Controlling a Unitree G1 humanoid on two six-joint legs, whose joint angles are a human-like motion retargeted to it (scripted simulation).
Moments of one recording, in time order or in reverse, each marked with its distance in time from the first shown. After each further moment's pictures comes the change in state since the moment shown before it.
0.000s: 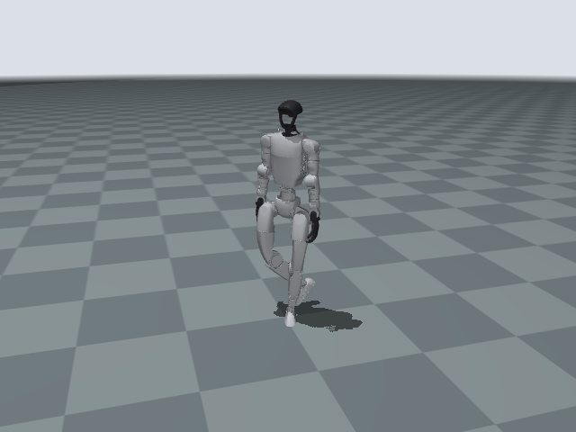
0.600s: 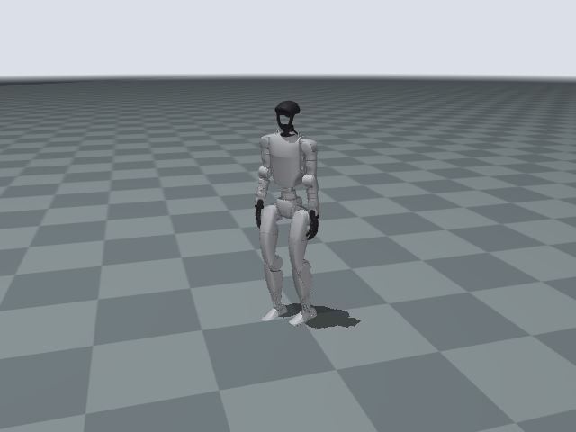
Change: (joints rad) left arm 0.028 -0.038 -0.061 0.035 0.013 0.005 -0.022; right arm -0.017 0.042 0.044 -0.183 -0.155 -0.046 0.102; waist 0.155 -0.142 0.073; left_leg 0.059 -0.239 -0.688 0.064 -0.053 -0.072; right_leg -0.095 -0.049 0.482 -0.580 -0.066 -0.027
